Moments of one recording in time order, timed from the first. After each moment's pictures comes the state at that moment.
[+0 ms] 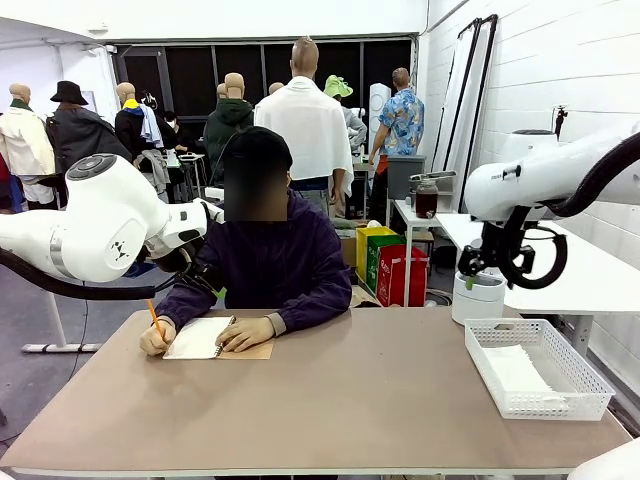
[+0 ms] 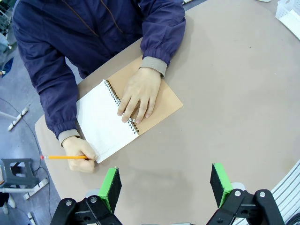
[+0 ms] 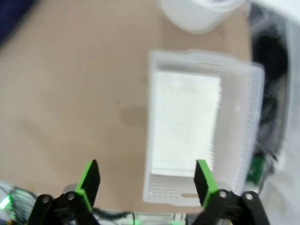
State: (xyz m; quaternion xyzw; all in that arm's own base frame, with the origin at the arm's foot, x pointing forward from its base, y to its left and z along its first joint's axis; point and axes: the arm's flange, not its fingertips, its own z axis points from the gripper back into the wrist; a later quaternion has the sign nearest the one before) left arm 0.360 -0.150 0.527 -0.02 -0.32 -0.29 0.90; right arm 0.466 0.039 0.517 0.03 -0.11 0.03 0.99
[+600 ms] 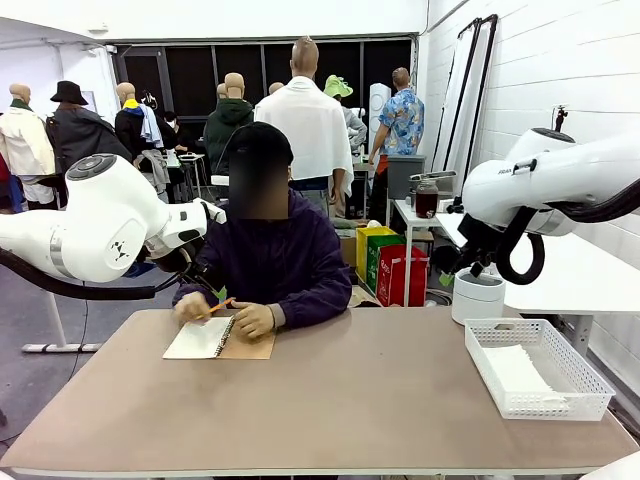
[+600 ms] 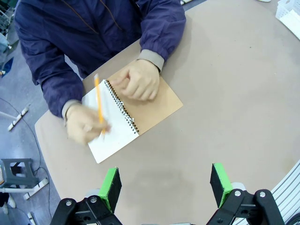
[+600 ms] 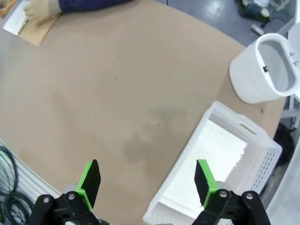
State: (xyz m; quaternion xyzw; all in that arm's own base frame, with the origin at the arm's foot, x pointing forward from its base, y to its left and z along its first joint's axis) left arm 0.360 -0.150 0.527 -0.02 -0.32 -0.29 0.90; right arm 0.432 0.068 0.527 0.07 -0.21 0.24 0.95
